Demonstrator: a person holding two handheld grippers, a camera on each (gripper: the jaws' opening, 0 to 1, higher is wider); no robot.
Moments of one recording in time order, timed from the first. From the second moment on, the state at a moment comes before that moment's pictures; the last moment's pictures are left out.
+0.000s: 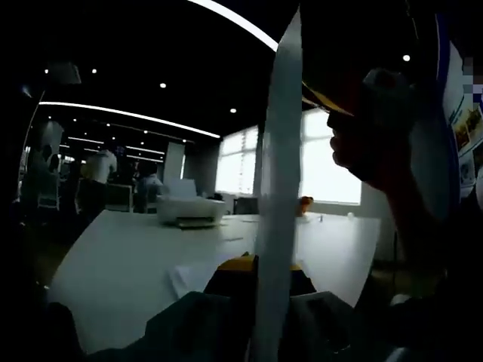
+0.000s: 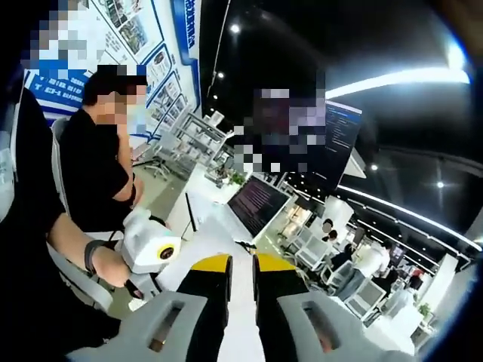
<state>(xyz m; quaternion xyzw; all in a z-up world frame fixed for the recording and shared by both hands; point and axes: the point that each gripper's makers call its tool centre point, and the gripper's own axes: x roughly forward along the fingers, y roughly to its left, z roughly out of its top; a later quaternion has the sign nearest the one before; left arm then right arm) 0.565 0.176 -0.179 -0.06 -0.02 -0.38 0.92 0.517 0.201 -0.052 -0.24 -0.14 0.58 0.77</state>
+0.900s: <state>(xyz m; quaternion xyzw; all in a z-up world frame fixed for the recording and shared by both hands) 0.562 0.207 -0.181 -0.09 -0.08 -0.35 0.93 0.574 0.074 -0.051 -0.14 -0.13 0.45 0.87</state>
